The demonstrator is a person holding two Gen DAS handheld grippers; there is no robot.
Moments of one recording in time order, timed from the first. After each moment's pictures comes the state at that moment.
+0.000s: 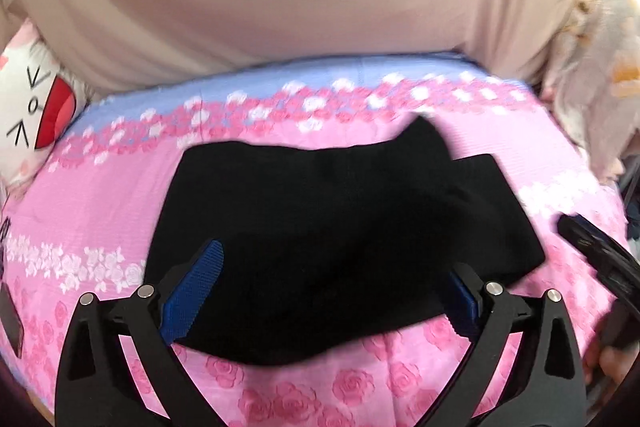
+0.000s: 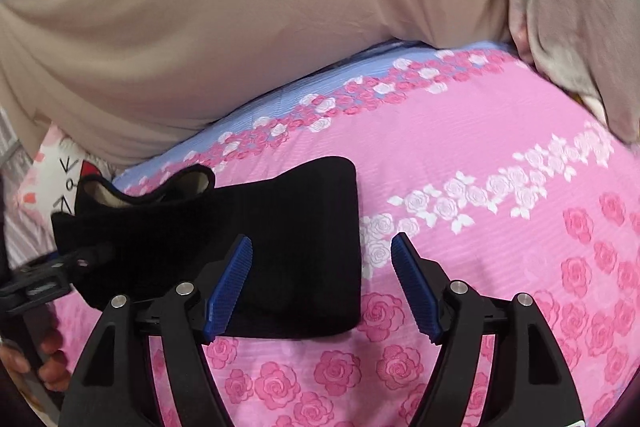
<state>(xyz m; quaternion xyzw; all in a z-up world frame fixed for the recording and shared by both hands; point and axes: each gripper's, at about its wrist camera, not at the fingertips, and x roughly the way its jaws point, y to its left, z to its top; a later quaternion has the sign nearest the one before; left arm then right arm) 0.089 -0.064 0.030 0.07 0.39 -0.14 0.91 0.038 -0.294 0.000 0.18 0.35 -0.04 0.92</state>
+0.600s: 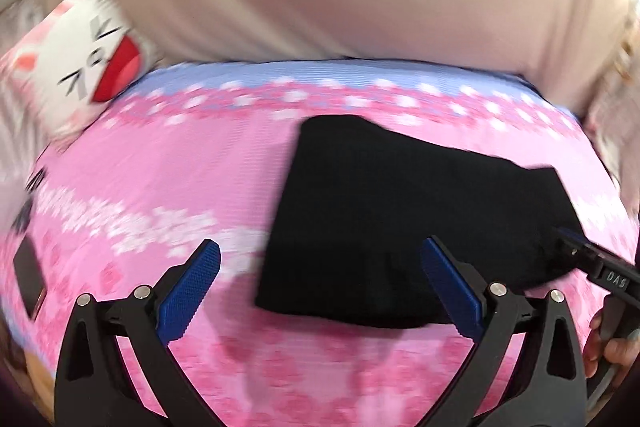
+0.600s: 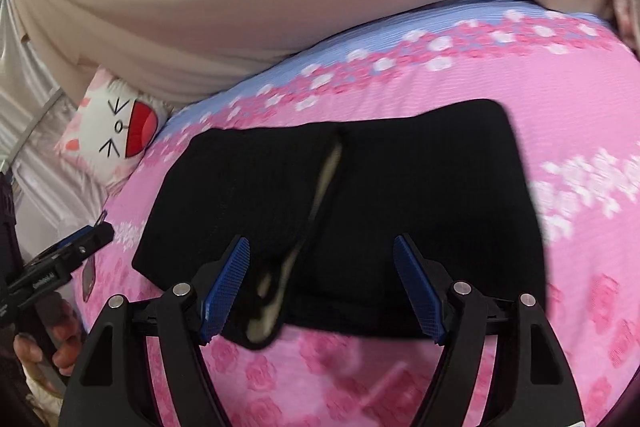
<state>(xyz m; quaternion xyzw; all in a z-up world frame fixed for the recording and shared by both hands) 0.093 0.049 0.015 0.02 0.39 -0.03 0.92 0.107 -0.212 -0.033 0.20 0.43 0.10 0.87</state>
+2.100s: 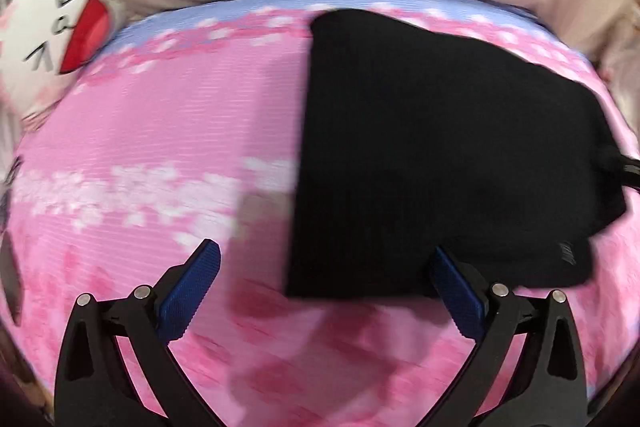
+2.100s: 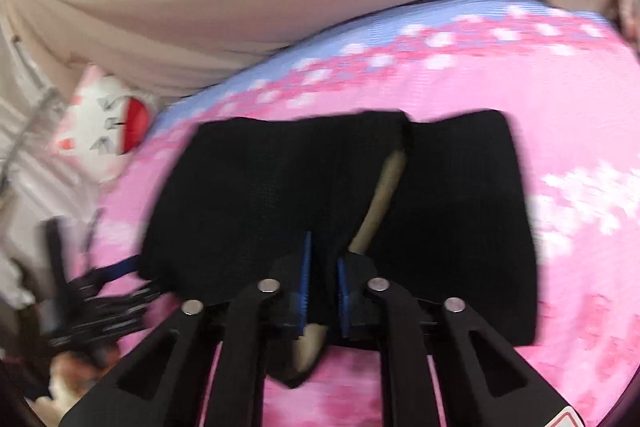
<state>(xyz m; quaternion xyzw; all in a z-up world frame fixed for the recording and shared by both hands) 0.122 0.041 -0.052 0.05 0.47 -0.05 0.88 0.113 -0.210 -0.002 0.22 0.42 0.14 0.87</state>
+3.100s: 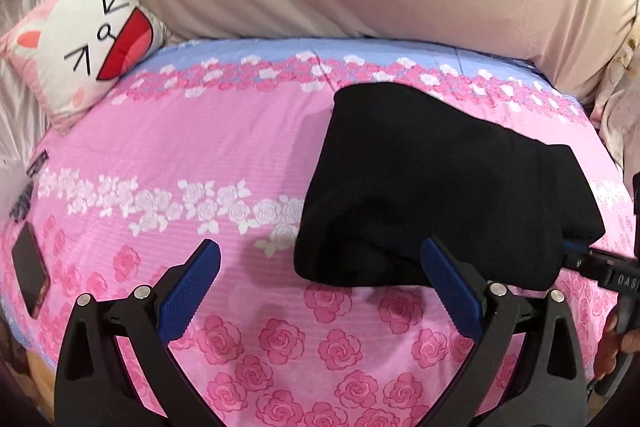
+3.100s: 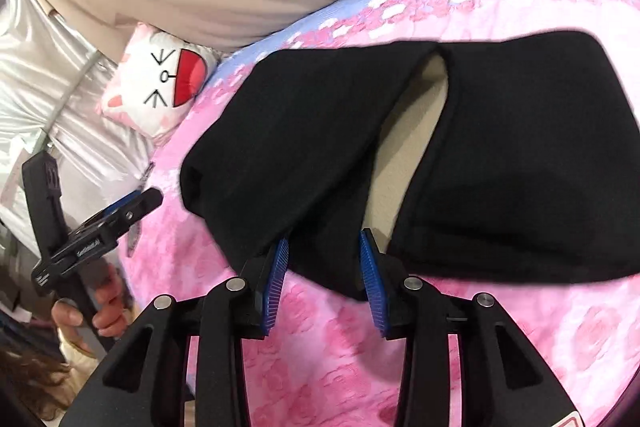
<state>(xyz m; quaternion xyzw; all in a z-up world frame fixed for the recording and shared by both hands) 0.089 0.082 -0.006 0.02 0.42 -0.05 0.90 0.095 -0.171 -0.042 0.20 0.48 0.20 0.83</state>
